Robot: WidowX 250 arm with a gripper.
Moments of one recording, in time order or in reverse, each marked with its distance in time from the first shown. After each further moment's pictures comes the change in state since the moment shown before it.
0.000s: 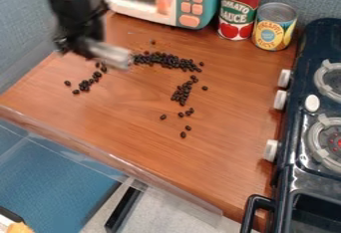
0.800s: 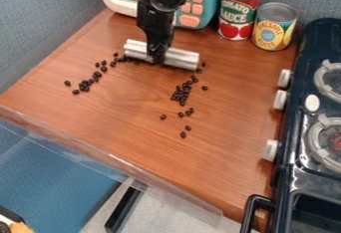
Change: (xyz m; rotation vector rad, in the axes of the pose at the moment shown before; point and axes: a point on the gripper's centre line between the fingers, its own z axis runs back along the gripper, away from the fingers) arm -0.079 -0.091 -0.046 0.039 -0.071 0.195
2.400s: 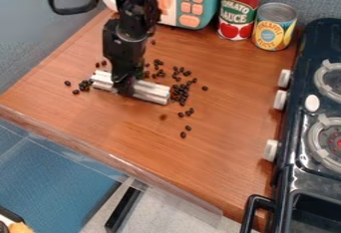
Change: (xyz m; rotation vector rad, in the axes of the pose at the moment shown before) arm 0.019 0.069 -0.012 0.098 0.002 -0.025
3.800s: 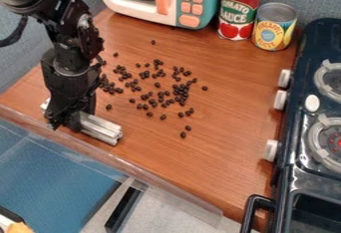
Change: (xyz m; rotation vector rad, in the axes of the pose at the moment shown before) arm 0.043 0.086 0.001 0.031 -0.009 -0.141
